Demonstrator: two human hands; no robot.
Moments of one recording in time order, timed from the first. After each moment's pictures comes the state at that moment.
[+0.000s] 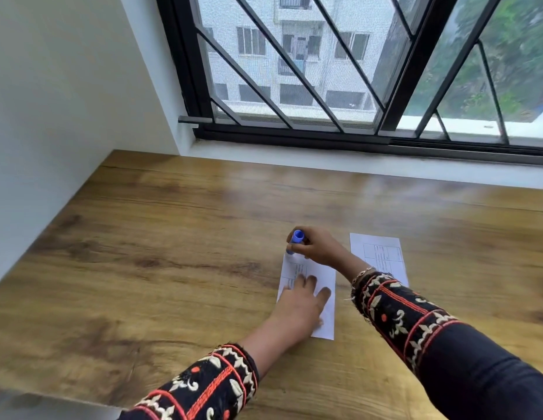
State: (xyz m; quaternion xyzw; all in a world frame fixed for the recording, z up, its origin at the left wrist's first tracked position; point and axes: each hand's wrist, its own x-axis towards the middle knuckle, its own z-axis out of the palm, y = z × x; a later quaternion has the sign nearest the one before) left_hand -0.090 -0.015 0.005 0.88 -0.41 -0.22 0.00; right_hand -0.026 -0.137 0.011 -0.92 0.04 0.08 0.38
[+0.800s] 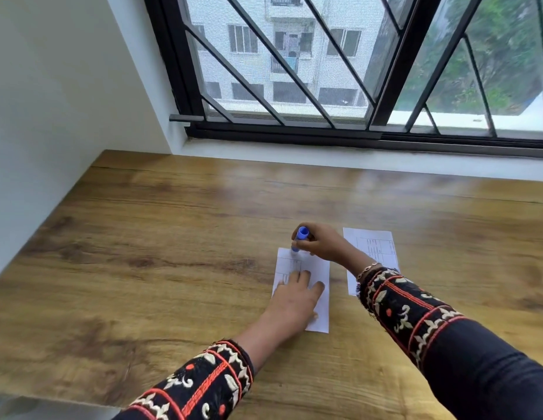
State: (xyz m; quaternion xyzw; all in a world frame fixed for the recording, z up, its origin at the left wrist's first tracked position) left_hand -0.090 -0.015 0.004 0.89 -0.41 -0.21 0.01; right_hand -0.037 -0.152 0.016 -0.92 0.05 0.09 0.38
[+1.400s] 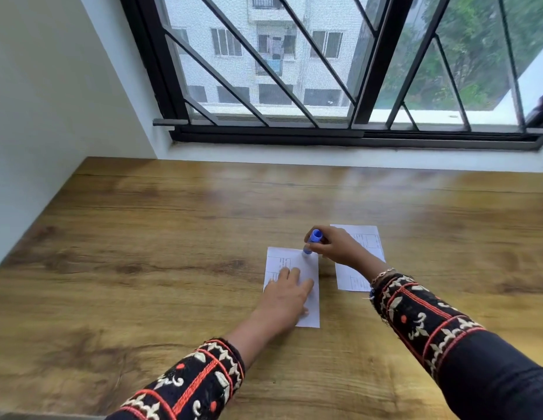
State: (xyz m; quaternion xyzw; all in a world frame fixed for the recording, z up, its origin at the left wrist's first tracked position) left_hand -0.089 -0.014 0.001 0.89 -0.42 -0.20 0.01; right_hand -0.072 -0.183 0.019 -0.92 0.10 0.07 0.38
